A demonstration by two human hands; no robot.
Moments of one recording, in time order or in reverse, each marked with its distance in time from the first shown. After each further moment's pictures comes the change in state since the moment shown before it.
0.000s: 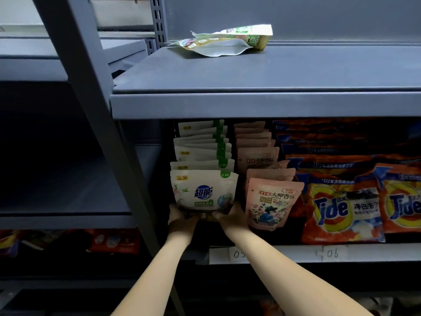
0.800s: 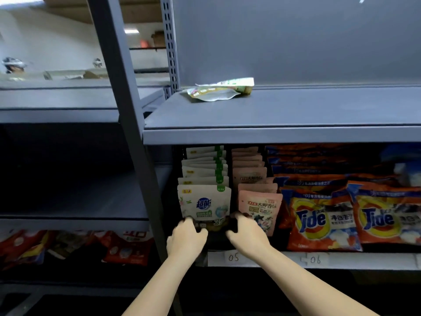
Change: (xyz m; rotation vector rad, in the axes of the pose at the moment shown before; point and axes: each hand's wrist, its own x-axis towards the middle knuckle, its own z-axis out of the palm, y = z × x) left_hand -0.105 0.061 -0.025 0.806 0.017 0.131; right_hand -0.082 -0.031 -0.072 -0.711 -0.098 -0.295
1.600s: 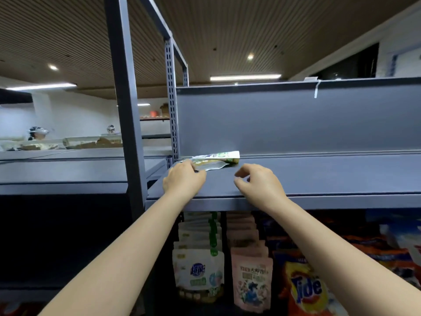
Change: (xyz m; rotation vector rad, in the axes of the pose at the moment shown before) left_hand 0.009 0.158 -0.206 -0.080 0.454 0.336; right_hand -0.016 -0.094 -0.224 -0.015 0.608 -0.381
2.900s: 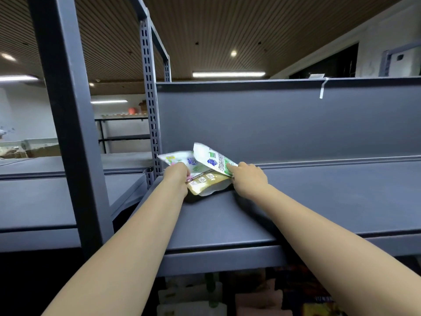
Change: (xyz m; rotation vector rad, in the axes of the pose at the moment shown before) left_hand 0.144 0.016 0.048 -1.162 -0.145 -0.561; right_hand 0.168 0.046 0.076 -0.545 -0.183 0.028
